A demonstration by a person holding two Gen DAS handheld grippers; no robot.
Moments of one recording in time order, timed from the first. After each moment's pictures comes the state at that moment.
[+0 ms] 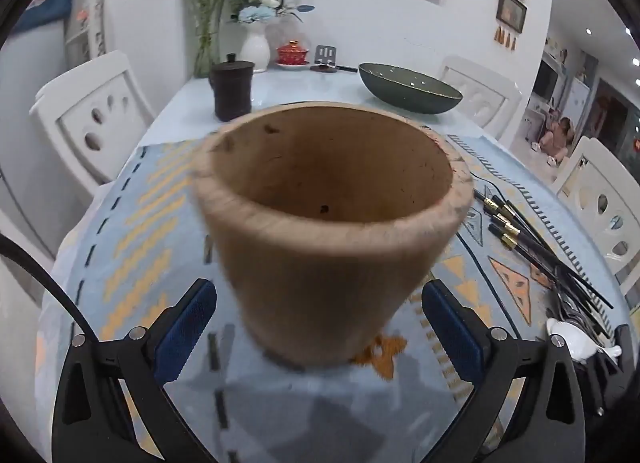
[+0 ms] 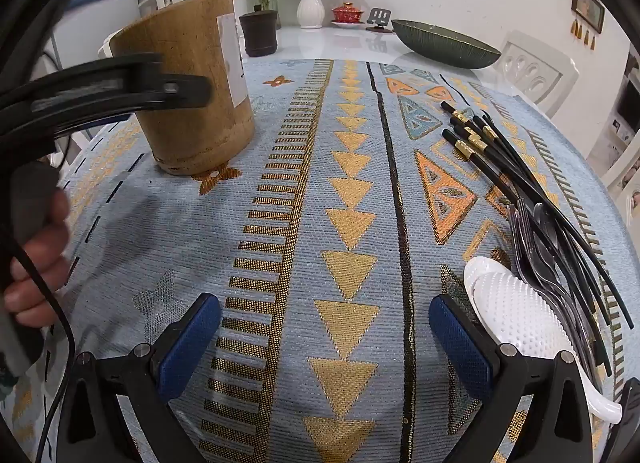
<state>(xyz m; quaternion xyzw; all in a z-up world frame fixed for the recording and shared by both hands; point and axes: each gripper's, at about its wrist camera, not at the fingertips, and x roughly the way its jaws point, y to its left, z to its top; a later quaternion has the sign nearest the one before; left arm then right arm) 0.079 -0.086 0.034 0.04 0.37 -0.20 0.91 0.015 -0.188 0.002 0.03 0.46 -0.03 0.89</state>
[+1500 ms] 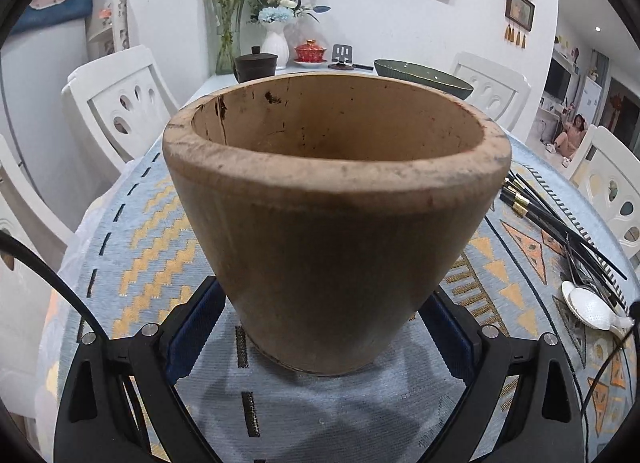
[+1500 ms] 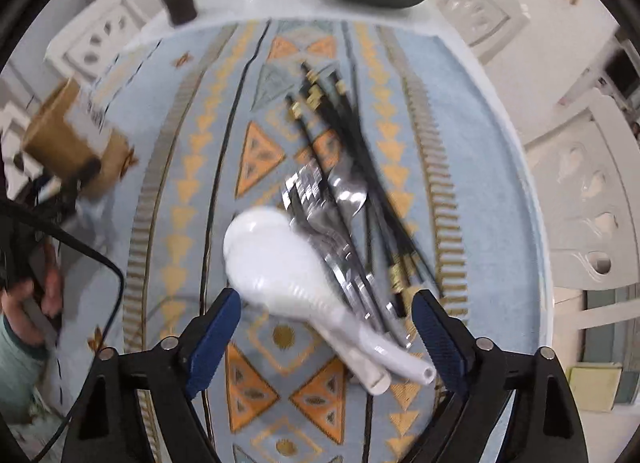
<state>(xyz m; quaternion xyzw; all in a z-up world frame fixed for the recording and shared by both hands) 0.045 -0.054 0.028 0.04 0.36 -0.17 0.91 -0.018 -0.290 0.078 0.02 0.60 -0.06 0.79</state>
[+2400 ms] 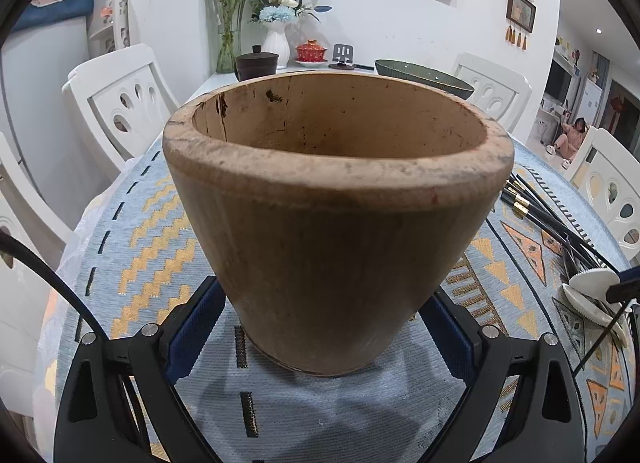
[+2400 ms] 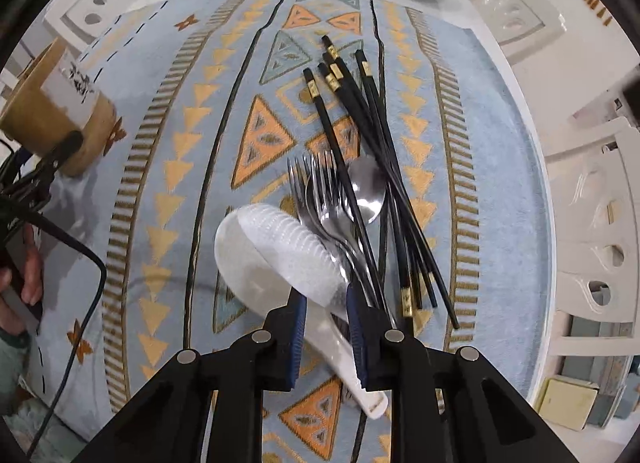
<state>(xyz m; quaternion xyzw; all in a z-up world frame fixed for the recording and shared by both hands) 0.045 -0.054 0.027 0.04 0.37 -0.17 0.91 0.013 -0.310 0.056 -0.01 0.64 -0.05 0.77</state>
